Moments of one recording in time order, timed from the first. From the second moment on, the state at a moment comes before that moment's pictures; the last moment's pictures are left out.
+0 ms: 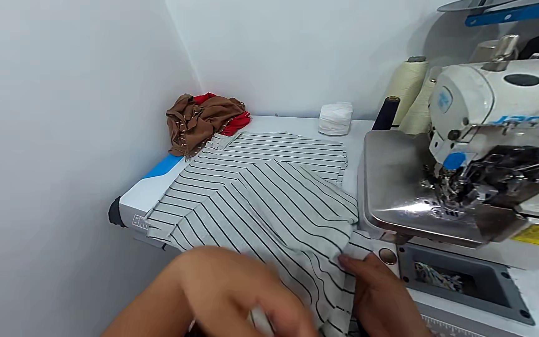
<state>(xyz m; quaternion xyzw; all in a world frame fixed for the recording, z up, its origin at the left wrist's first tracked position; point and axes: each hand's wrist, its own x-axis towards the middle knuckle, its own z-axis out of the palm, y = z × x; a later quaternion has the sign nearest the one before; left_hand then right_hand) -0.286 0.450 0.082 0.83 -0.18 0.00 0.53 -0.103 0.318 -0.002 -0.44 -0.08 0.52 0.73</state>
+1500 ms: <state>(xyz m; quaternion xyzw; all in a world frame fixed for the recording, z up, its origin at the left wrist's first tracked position) -0.093 0.432 0.072 0.94 0.07 0.30 0.17 -0.076 0.242 -0.019 -0.41 -0.22 0.45 0.77</state>
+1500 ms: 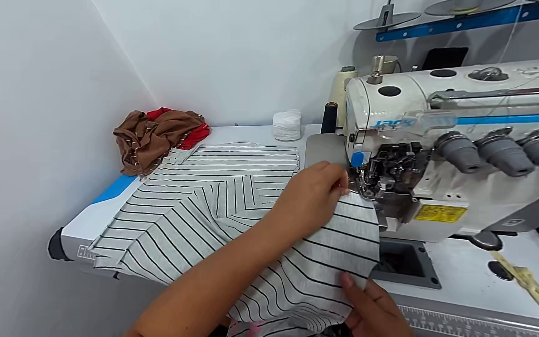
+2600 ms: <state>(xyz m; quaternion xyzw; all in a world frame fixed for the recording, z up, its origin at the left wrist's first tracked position) -0.339 0.375 -0.128 0.84 0.41 0.13 0.33 -0.076 0.235 -0.165 -0.70 -0.56 0.31 0.32</state>
